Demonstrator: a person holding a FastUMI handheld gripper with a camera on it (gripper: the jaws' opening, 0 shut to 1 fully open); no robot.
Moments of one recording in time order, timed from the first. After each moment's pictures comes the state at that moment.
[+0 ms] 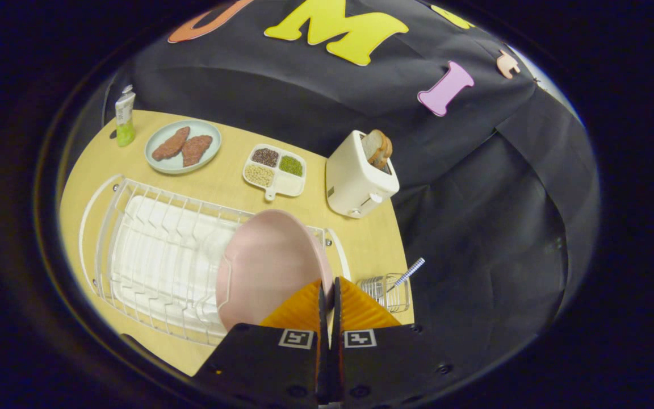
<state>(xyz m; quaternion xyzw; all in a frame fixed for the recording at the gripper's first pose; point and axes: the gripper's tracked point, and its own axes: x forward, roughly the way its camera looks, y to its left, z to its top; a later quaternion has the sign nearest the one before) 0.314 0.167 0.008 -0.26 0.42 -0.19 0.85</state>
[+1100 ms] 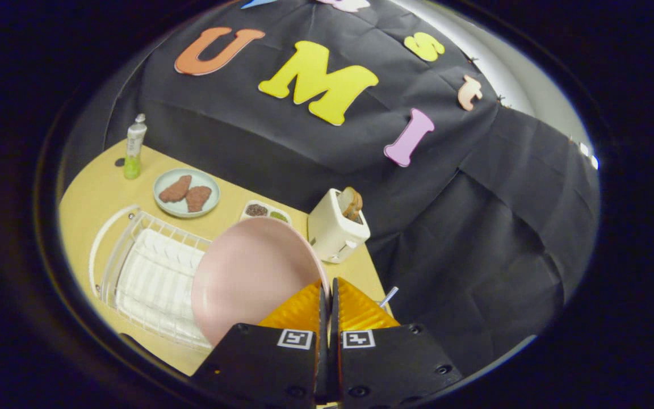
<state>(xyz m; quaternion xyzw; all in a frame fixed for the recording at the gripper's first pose) 0.270 0.188 0.046 -0.23 0.27 -0.16 0.92</state>
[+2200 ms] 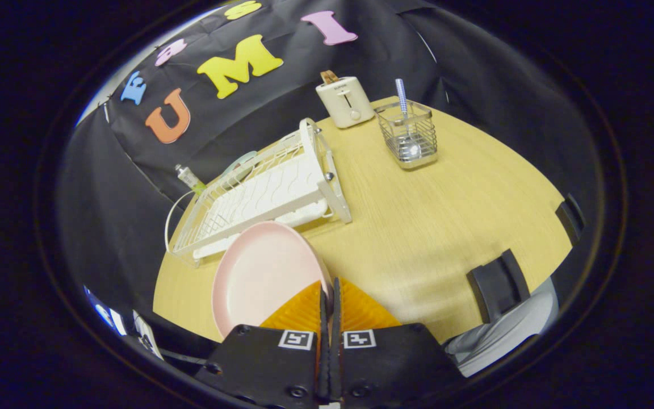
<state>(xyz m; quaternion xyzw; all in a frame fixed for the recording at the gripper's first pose) 0.114 0.066 -0.192 0.16 0.39 0.05 0.90</state>
